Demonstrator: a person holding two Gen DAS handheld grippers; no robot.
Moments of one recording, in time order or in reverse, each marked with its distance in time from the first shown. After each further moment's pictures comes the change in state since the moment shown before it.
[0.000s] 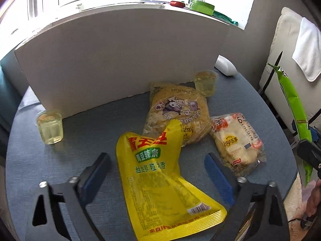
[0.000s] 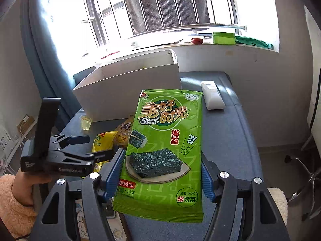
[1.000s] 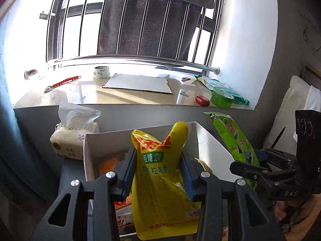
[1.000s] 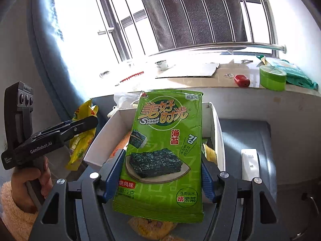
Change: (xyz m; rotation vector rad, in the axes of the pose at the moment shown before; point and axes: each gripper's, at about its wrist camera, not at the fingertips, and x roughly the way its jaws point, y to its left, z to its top) left arm -0.089 0.088 0.183 -0.086 -0.359 0.021; right arm 0.098 0.037 0.201 -0.083 -0.015 0.177
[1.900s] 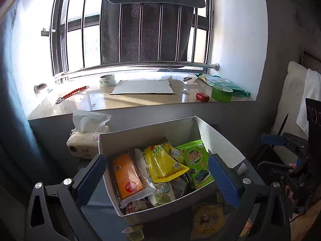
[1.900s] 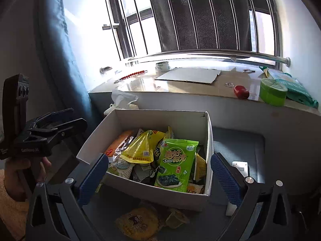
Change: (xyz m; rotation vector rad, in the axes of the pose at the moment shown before) left arm -0.056 -0.024 -0.029 0.101 -0.033 0.070; right arm -0.040 0.000 -0.016 -0.106 -0.031 -0.009
